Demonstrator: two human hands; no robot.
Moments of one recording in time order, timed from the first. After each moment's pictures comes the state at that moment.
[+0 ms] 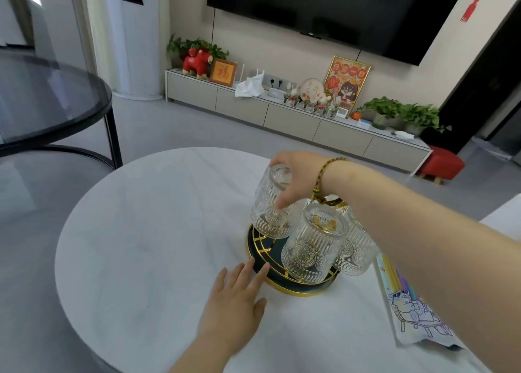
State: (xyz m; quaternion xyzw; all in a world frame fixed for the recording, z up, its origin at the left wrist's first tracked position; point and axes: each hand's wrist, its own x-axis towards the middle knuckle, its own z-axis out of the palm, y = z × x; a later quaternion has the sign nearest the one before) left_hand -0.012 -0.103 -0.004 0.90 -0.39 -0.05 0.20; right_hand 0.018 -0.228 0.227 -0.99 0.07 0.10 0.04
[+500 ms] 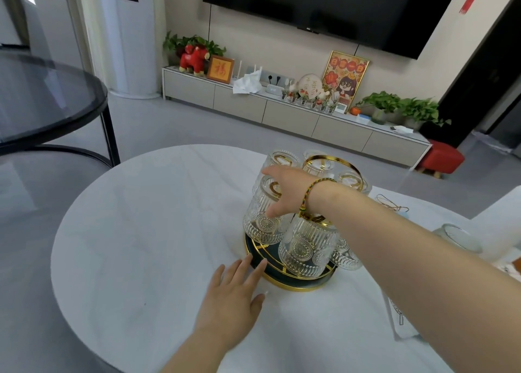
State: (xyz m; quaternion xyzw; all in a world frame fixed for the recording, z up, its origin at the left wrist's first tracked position) left_hand -0.010 -0.104 -0.005 0.90 -0.39 -0.05 0.21; right_hand 0.017 -0.234 0.189 -0.99 0.08 0.12 0.06
